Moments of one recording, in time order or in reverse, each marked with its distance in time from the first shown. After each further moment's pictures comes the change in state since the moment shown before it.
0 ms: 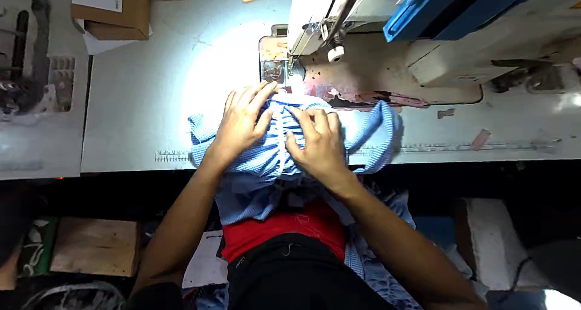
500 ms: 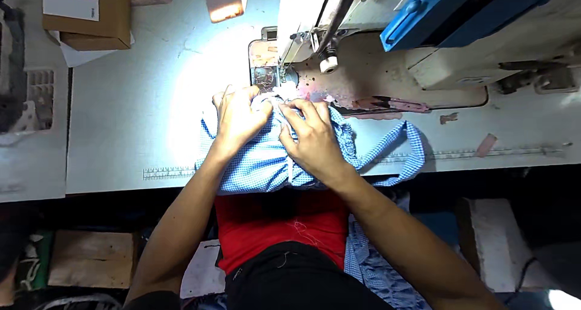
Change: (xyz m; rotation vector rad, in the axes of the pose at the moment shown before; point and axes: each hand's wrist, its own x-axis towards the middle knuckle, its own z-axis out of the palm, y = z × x) left_hand 0.047 0.009 0.004 0.008 0.017 -0.324; right_hand 0.033 0.010 0.000 0.045 0.000 -0.133
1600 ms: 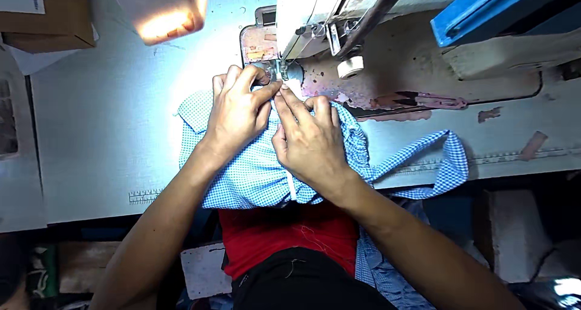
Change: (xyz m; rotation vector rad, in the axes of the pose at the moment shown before) left_hand 0.025 -0.022 0.012 0.134 0.036 0.472; right_hand 0.023 -0.013 0.011 -0.217 -0.093 0.059
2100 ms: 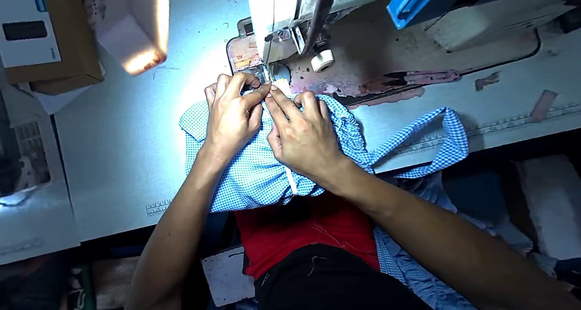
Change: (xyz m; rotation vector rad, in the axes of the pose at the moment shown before) left_hand 0.004 -0.002 -0.003 -0.023 -0.046 -0.018; right_hand 0.005 0.000 0.010 -0.009 0.035 0.031
